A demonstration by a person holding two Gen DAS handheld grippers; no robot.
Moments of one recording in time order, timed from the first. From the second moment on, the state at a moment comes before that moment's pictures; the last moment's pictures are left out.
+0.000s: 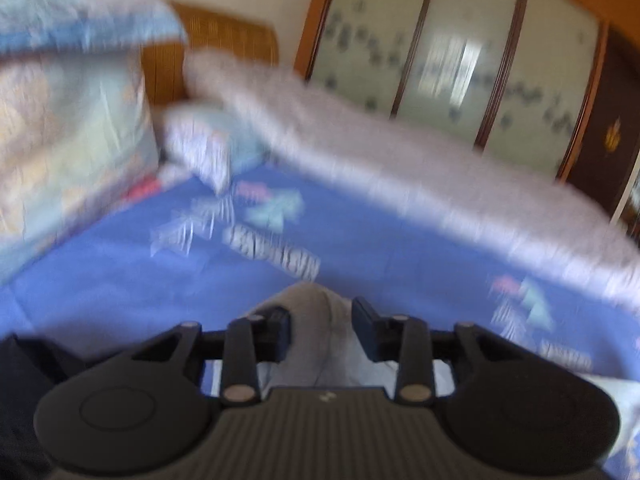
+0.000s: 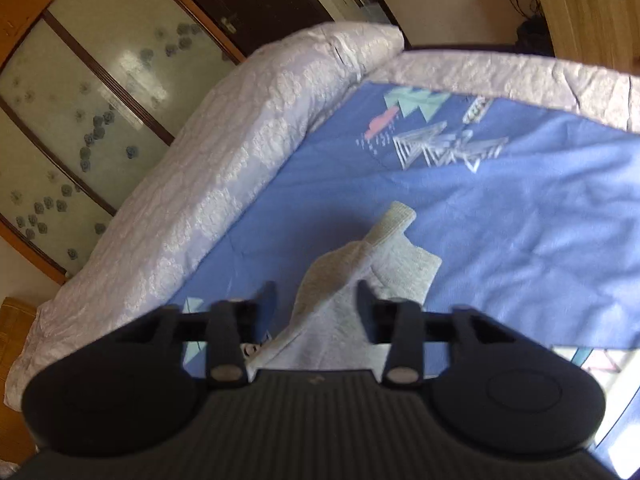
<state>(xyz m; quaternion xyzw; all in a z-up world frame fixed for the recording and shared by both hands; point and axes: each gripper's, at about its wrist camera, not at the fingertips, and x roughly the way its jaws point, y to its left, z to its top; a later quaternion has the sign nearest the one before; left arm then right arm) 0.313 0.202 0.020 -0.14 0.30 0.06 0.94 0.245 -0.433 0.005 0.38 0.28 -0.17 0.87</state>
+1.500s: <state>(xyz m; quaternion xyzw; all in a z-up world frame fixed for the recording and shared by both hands) 0.033 0.248 -0.079 -0.40 0.41 -0.01 0.82 -0.136 -0.513 -0.089 0.46 0.23 -0.32 0.80</state>
